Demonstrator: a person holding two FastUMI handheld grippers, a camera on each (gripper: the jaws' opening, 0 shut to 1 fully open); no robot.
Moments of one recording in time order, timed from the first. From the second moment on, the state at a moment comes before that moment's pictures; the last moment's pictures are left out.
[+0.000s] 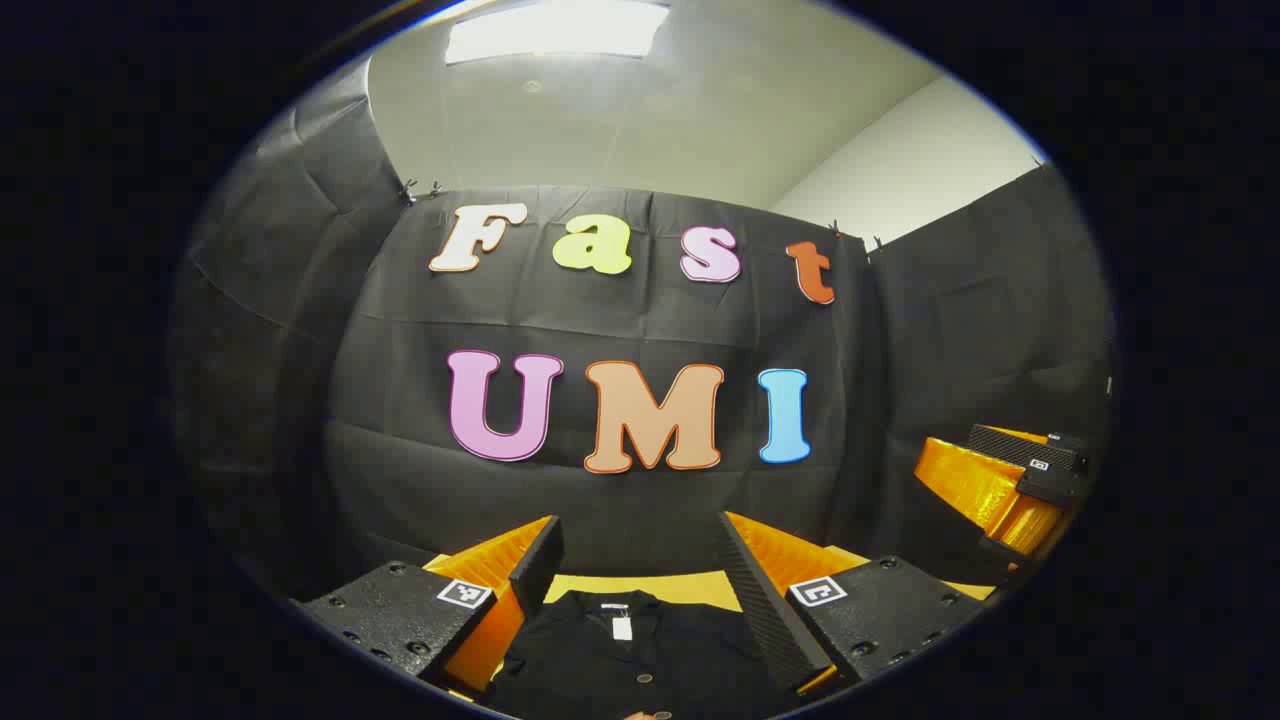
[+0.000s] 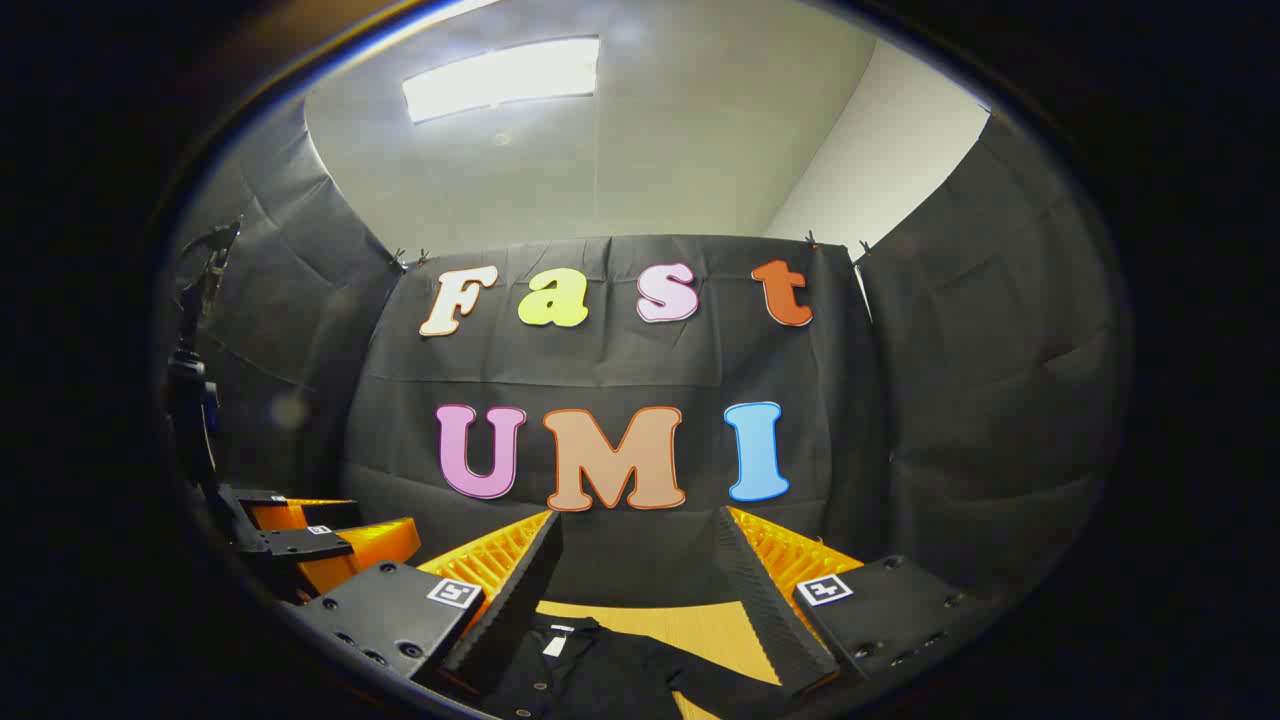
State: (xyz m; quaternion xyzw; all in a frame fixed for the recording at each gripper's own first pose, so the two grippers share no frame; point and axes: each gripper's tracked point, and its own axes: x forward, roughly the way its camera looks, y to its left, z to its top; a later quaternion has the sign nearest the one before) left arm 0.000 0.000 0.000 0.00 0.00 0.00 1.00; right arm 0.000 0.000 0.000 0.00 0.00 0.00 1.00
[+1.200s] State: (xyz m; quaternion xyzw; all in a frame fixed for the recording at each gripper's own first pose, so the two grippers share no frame) left arm -0.025 0.053 -0.005 0.03 0.01 0.06 1.00; right arm 0.013 0.037 -0.027 0.02 0.04 0.03 1.00
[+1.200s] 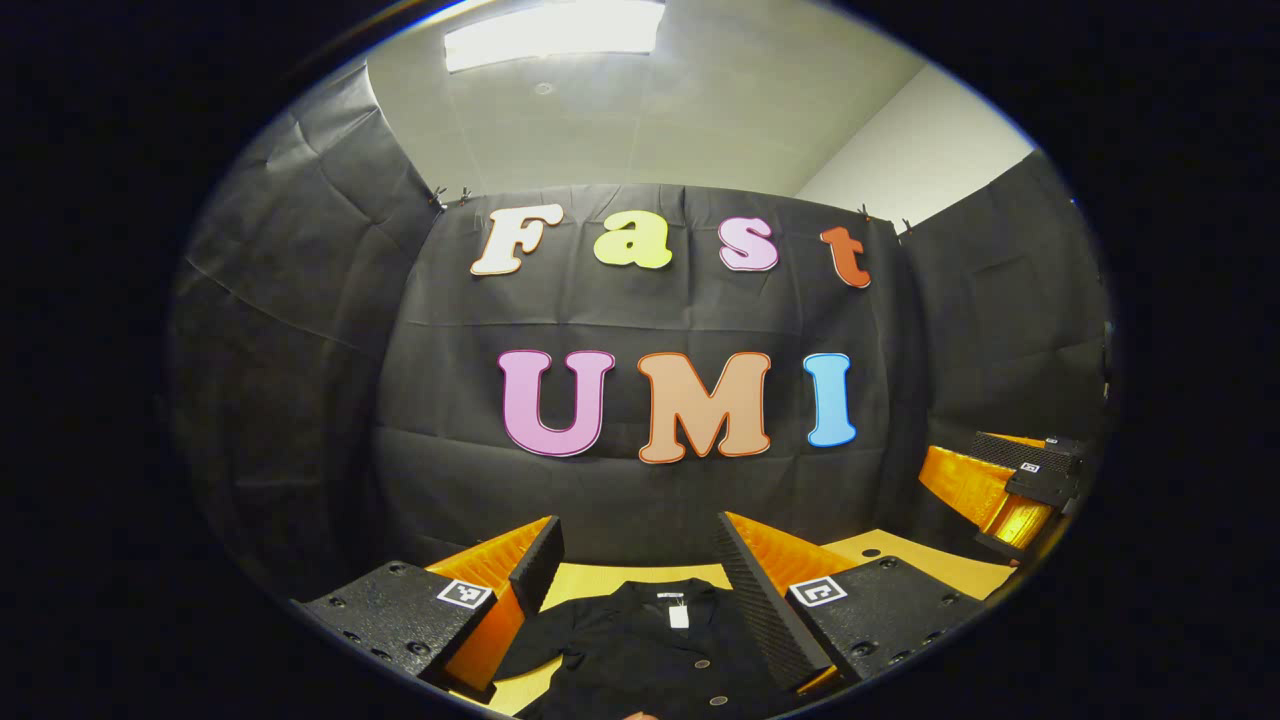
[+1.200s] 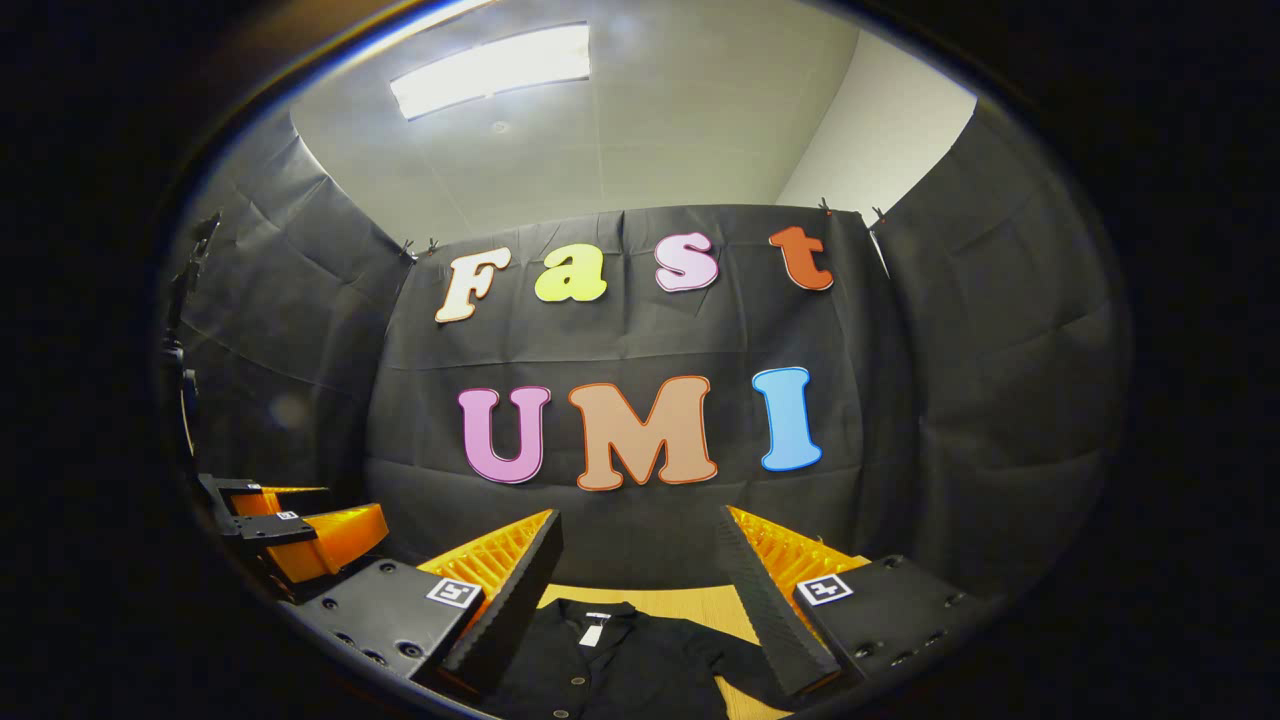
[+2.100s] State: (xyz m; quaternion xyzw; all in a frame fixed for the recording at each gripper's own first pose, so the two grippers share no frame) left arm -0.019 0.068 -0.013 0.01 0.02 0.06 1.00; right arm 0.022 0.044 -0.022 0.02 0.03 0.03 1.00
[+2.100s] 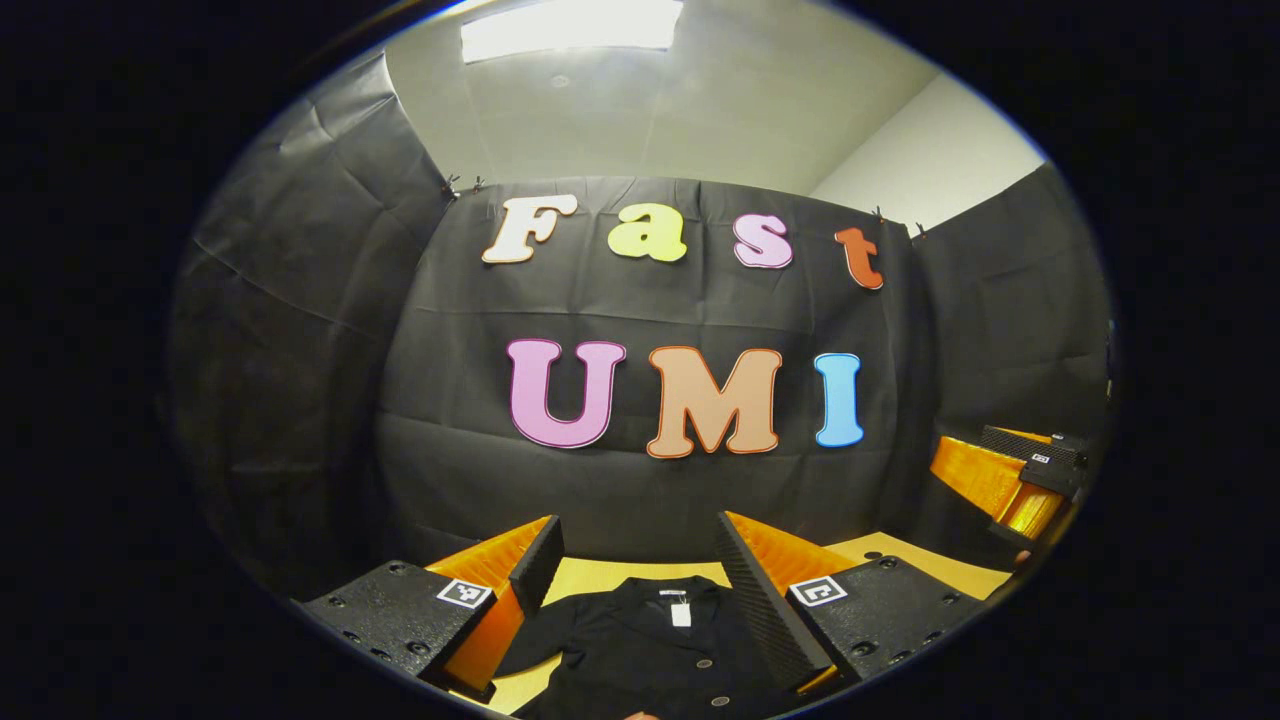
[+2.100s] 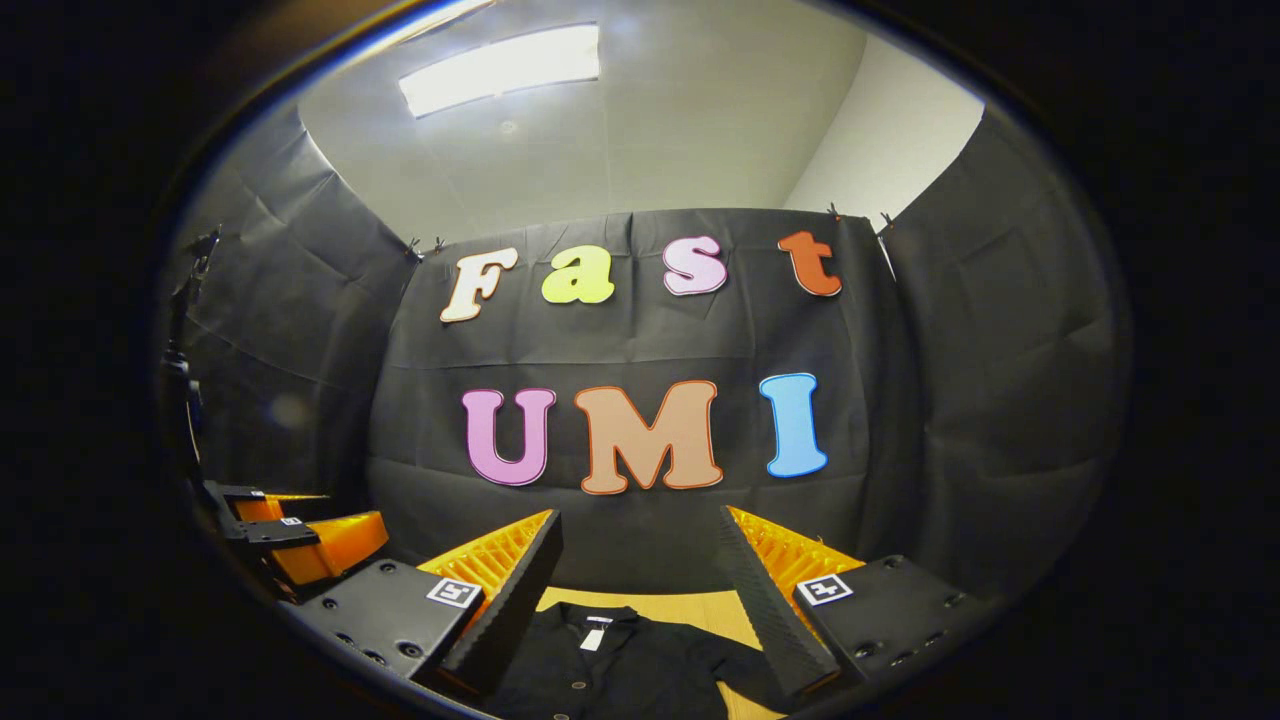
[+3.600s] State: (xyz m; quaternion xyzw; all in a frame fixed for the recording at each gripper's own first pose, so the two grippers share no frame) left arm 0.022 0.000 -0.021 0.03 0.03 0.07 1.00; right arm 0.048 -0.180 -0.178 -0.03 0.22 -0.07 0.97
